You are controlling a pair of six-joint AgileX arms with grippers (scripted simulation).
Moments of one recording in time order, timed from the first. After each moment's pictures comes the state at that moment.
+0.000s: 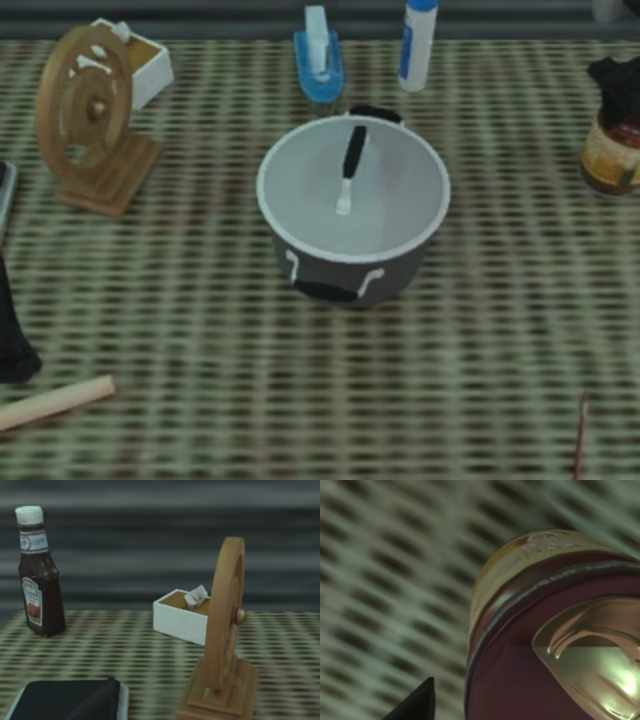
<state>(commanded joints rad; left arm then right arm) 0.00 0.00 0.00 0.00 0.00 0.00 -0.02 2.65 2.74 -1.58 -0.04 -0.52</state>
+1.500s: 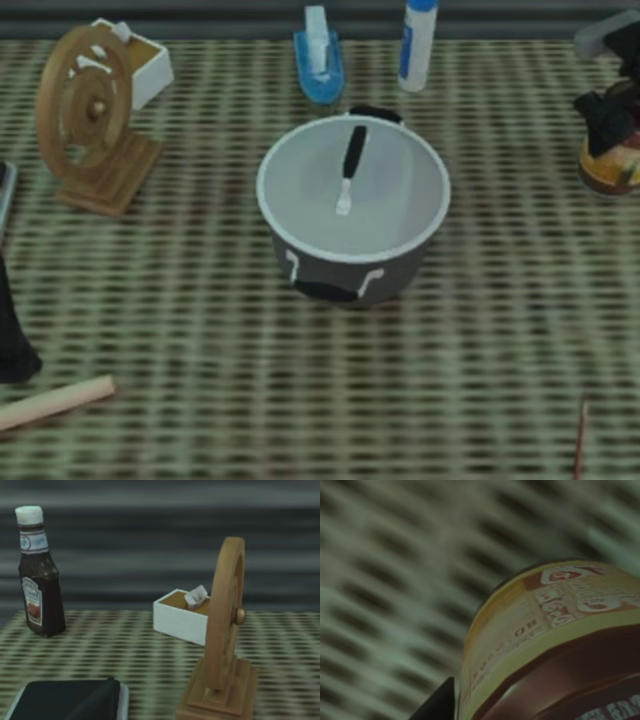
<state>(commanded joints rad) 0.00 0.00 0.00 0.00 0.00 0.00 -0.01 2.57 2.41 -1.32 -0.04 -0.52</state>
